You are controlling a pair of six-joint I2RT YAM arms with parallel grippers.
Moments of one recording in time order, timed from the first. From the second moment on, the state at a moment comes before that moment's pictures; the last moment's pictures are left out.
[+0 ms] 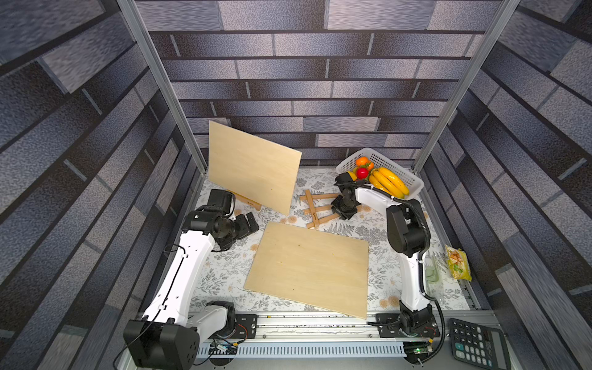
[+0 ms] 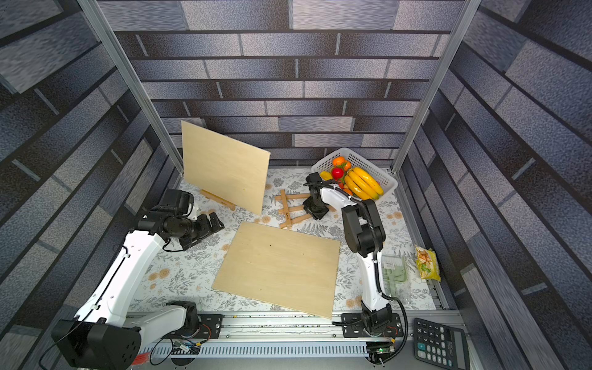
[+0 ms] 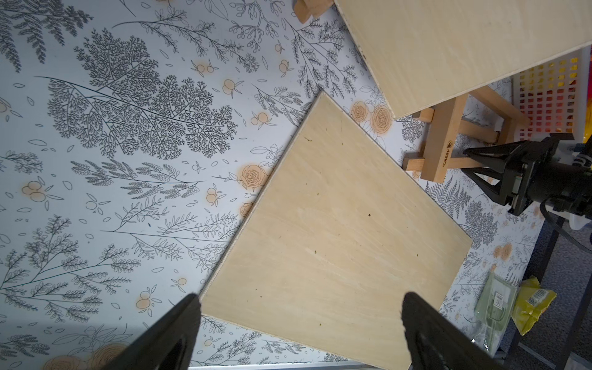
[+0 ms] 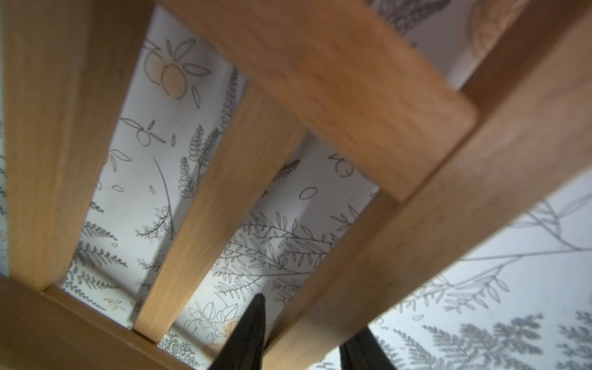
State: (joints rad) left arm -0.09 1.13 1.14 -1.13 0.24 -0.53; right arm 0.40 2.18 1.68 -0.82 -0.11 1.11
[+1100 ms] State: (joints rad) left arm -0.21 1.16 1.22 -0.96 0.41 -0.78; right arm 0.41 1.74 1.62 -0.98 0.14 0.85
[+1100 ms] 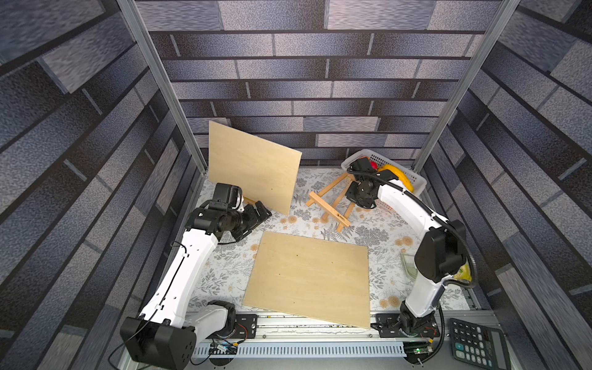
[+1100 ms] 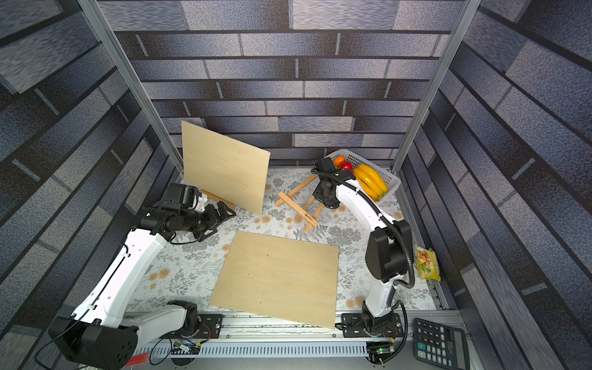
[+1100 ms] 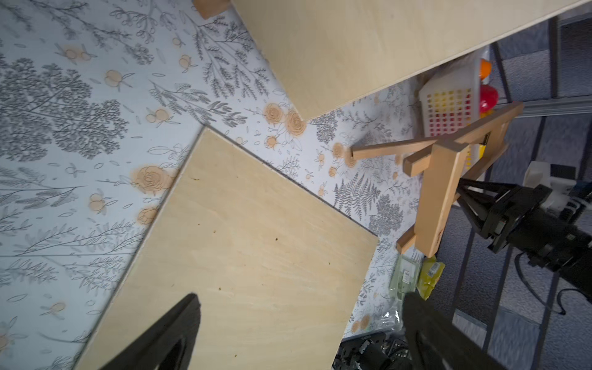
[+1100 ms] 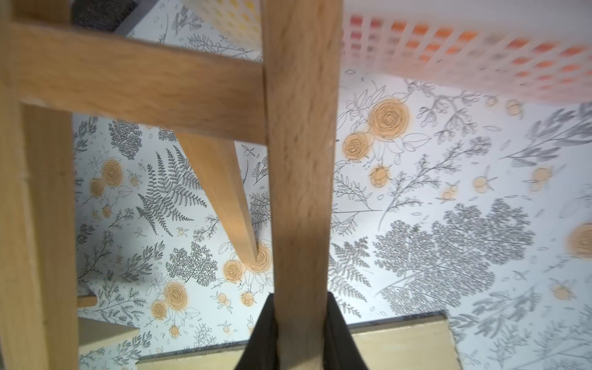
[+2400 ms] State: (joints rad) left arm -0.28 1.33 1.40 -0.87 0.57 -1.08; right arm 0.62 1.54 1.24 -0.15 0.55 0.25
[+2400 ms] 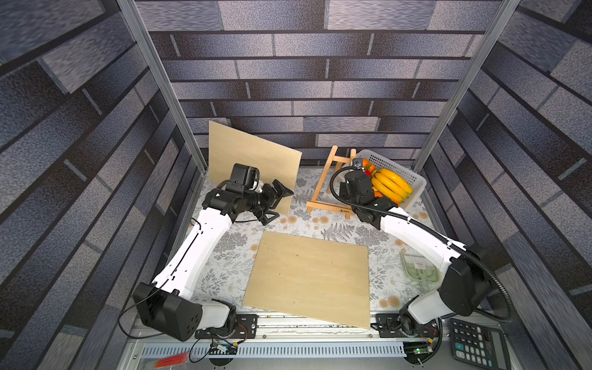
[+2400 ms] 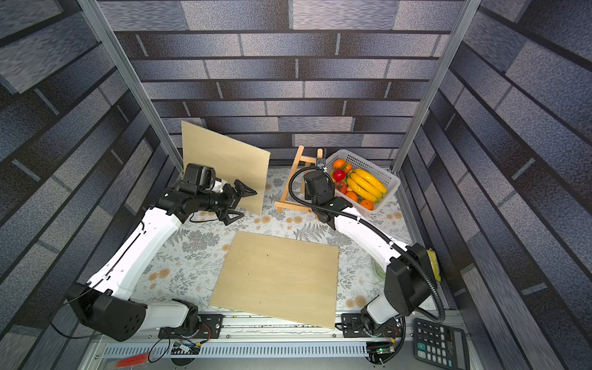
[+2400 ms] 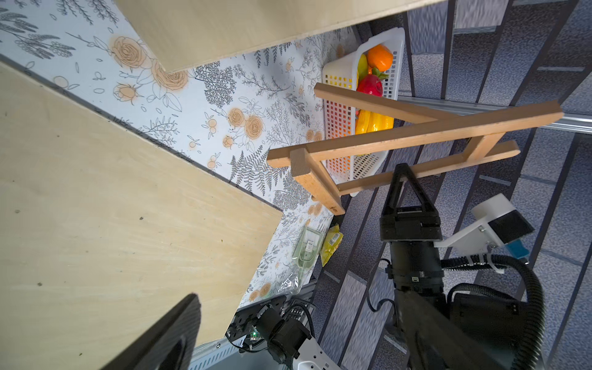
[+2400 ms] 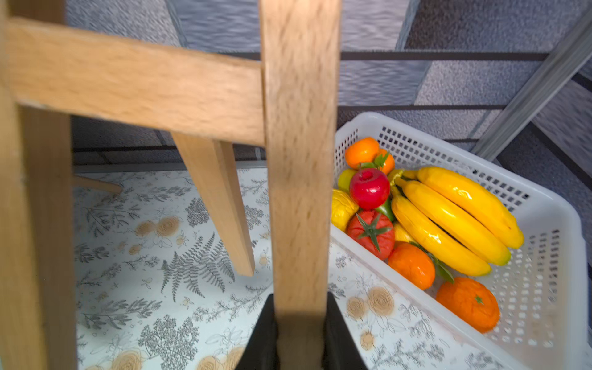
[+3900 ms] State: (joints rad) left arm -0.21 1.30 1.31 -0.93 0.57 -1.02; right arm 0.59 1.52 0.68 0.53 0.38 -0.04
